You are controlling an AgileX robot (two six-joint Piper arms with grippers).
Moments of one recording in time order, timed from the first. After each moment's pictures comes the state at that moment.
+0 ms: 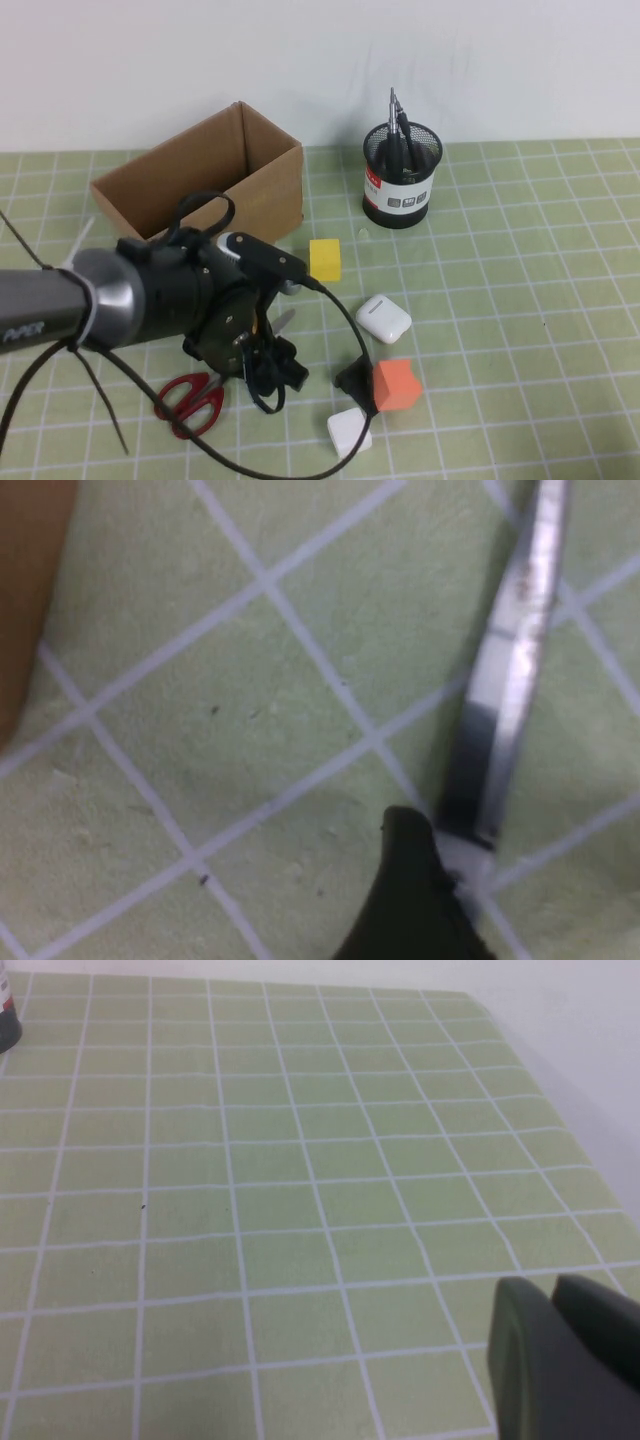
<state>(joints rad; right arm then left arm) -0.06 -0.01 0.03 -0.11 0.38 0.05 -0.69 1.81 -1.01 0.27 0.56 -0.26</state>
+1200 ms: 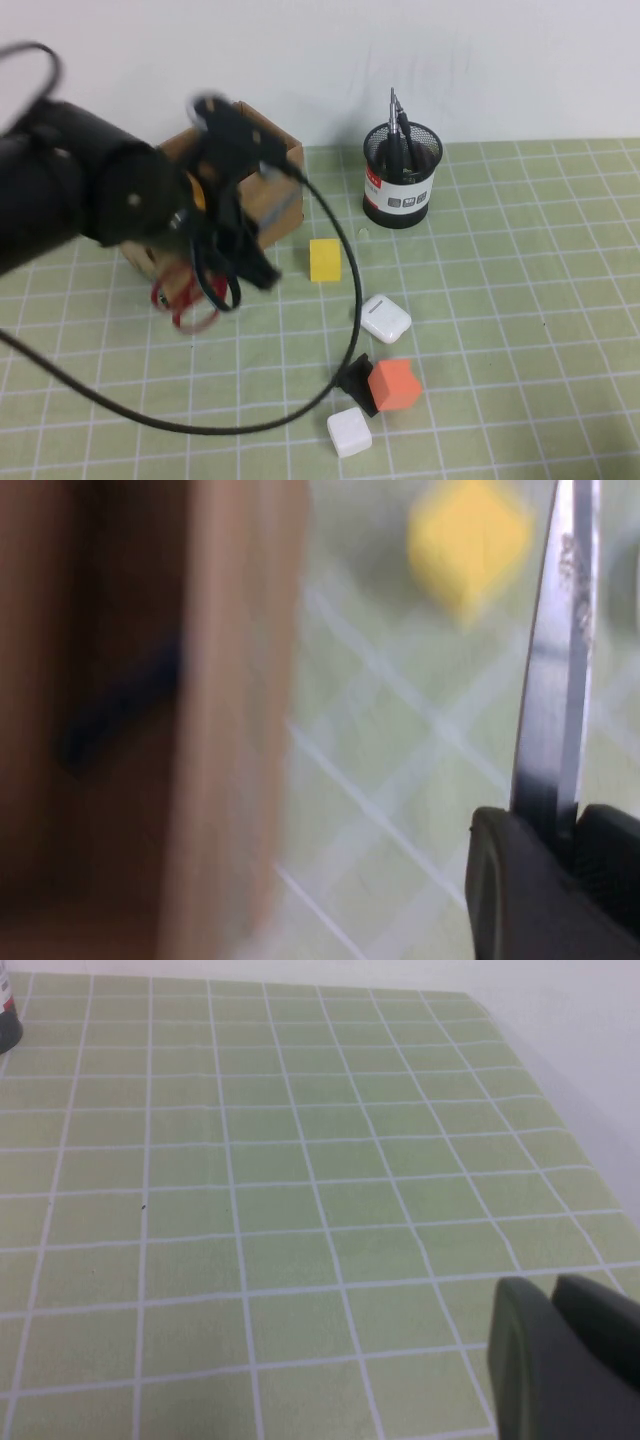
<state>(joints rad) -0.06 -0.01 0.03 -0.11 0.38 0.05 -0.60 1.54 -1.16 0.11 0.66 0.20</state>
